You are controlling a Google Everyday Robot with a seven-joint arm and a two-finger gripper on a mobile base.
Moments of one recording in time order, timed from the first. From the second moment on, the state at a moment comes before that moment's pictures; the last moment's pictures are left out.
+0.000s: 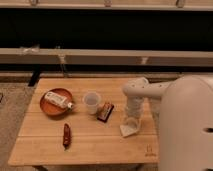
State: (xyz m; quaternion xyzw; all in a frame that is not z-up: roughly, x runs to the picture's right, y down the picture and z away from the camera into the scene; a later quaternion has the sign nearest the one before) arm 0.156 0.203 0.837 -0.25 0.37 0.72 0.53
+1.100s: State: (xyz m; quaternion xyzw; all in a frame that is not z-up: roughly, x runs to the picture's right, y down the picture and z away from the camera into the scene) arm 0.135 0.153 0.865 -0.23 0.33 0.73 0.56
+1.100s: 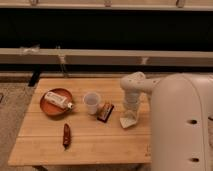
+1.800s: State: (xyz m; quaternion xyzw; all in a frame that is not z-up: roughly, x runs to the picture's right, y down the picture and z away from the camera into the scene) arm 0.056 0.141 0.857 -0.25 0.28 0.69 0.62
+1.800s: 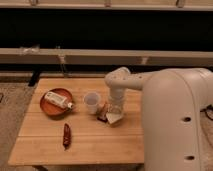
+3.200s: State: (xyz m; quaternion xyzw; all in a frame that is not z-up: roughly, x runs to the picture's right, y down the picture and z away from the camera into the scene) arm 0.138 0.205 0.832 -0.24 0.35 0.69 0.59
